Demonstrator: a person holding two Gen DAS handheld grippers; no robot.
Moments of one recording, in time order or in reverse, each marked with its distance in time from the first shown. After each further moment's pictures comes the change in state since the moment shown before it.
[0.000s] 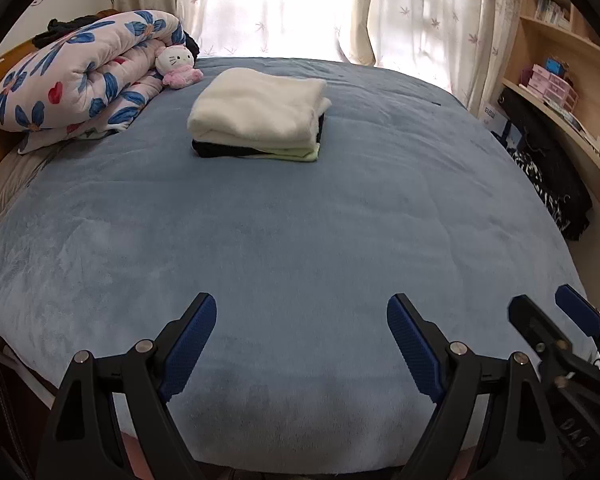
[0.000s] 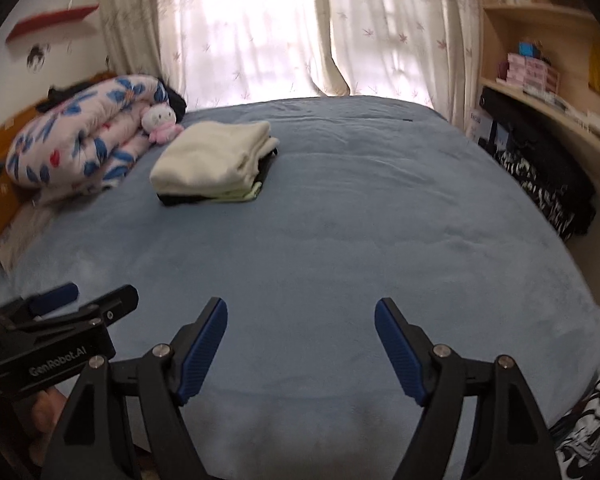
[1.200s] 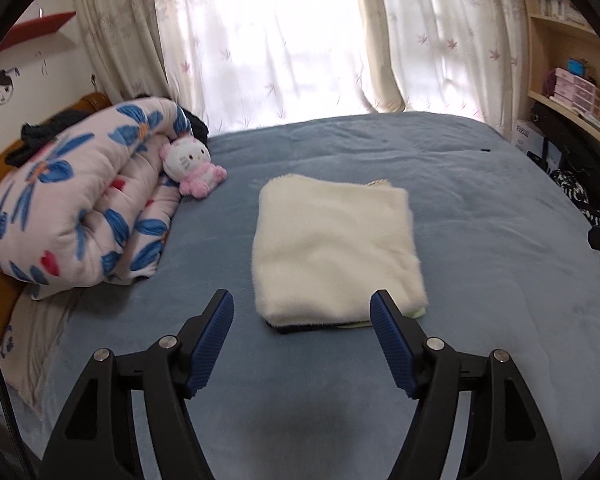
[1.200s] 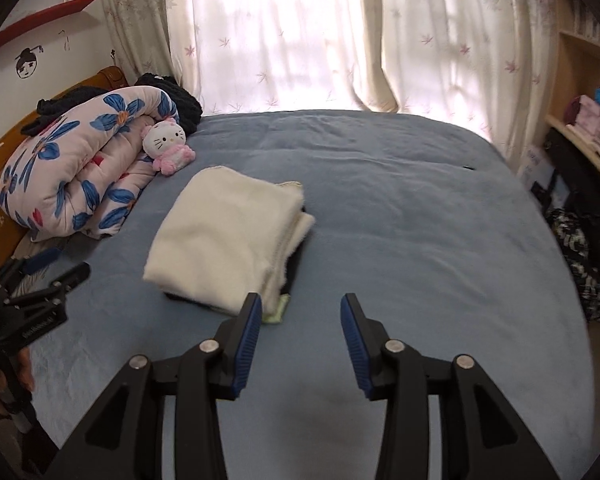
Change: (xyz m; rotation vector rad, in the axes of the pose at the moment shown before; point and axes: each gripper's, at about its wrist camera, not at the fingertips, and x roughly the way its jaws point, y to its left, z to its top) left arm 0.068 0.106 0.279 0.193 -0.149 0.116; right arm 0.118 0.024 0.270 -0.045 0.077 0.096
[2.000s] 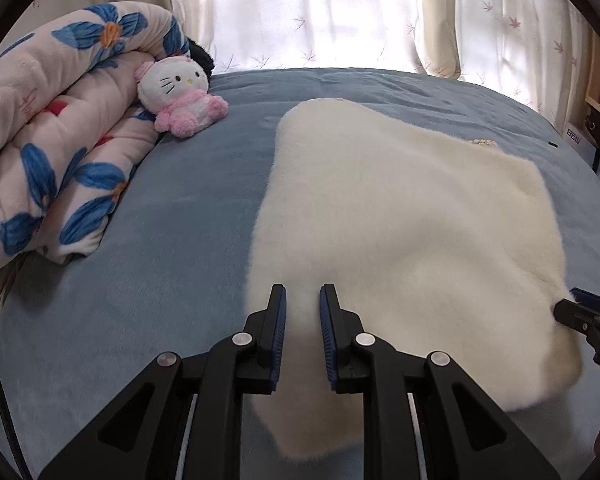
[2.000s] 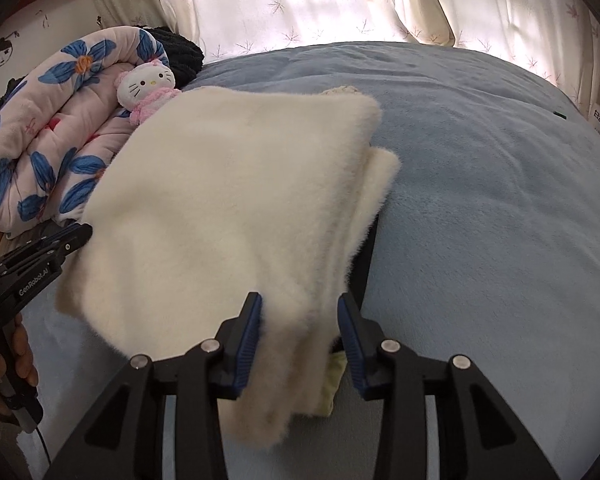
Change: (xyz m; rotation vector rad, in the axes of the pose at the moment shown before) left arm 0.279 0.052 -0.004 -0.135 0.141 0.005; right arm 0.295 0.046 0.010 0.025 0.138 0.128
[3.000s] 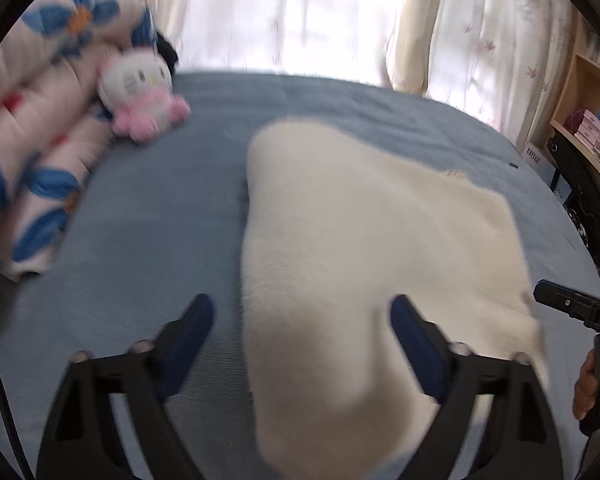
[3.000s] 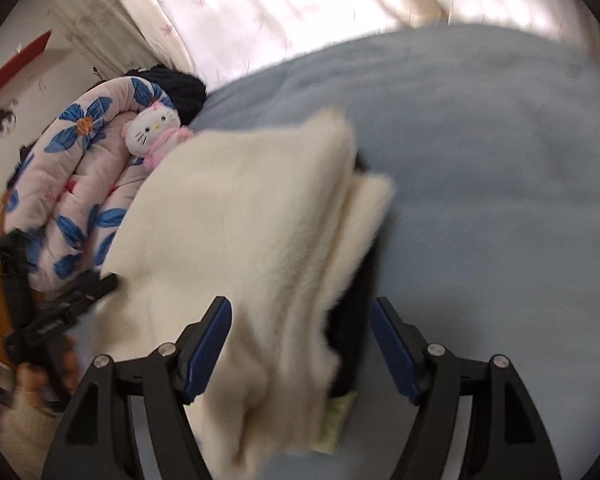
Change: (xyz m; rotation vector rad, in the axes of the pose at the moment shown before) left arm 0.007 0.018 0.023 -0.008 -0.030 -0.199; right arm -0.009 -0.031 0.028 0.103 -0.074 0.109
